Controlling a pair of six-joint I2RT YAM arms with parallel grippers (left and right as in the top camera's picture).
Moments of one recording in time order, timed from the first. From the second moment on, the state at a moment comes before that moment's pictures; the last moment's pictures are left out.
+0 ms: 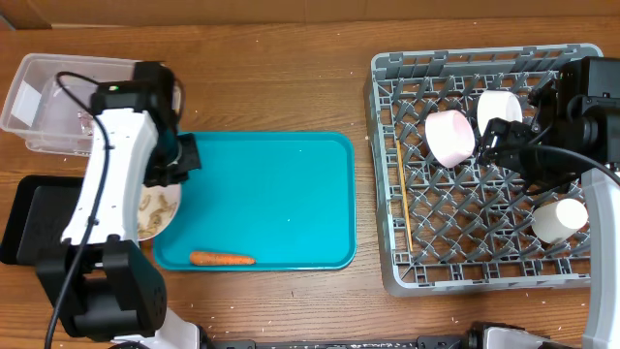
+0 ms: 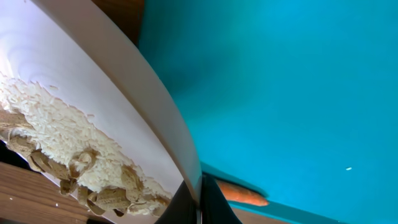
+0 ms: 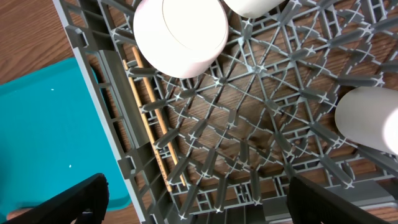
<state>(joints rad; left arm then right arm) 0.07 1.76 1.54 -1.38 -0.06 -0.25 -0.11 1.43 1.61 -1.46 -0.15 0.23</state>
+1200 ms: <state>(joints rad) 0.65 1.76 1.54 -1.31 0.57 0.11 -0.11 1.43 1.61 -1.47 -0.13 0.23</state>
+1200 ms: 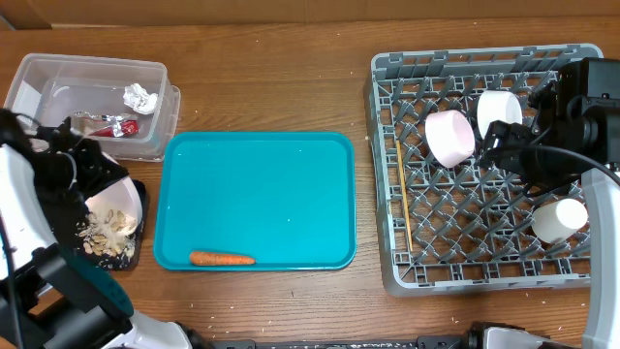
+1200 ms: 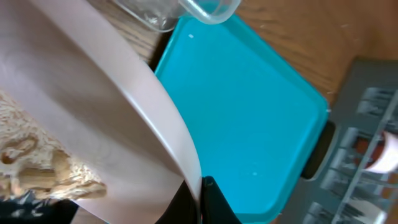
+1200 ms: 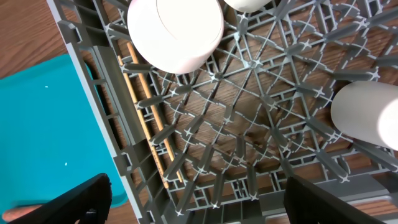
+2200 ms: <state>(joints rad) 0.87 1.76 1.54 -1.37 0.91 0.26 -0.11 1.43 1.61 -1.47 -0.12 0.23</state>
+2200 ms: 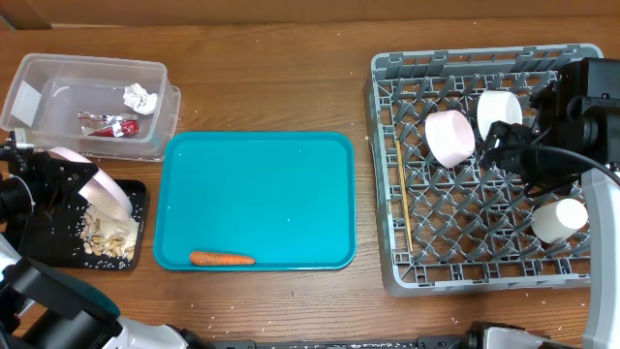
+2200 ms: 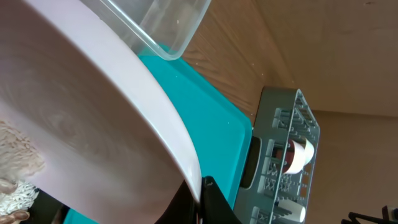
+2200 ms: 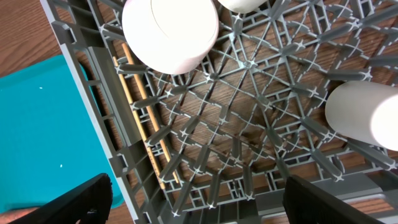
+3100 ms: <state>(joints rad) 0.93 1.76 1.54 -1.36 1.01 0.23 -0.11 1.43 1.61 -1.49 -0.11 0.23</state>
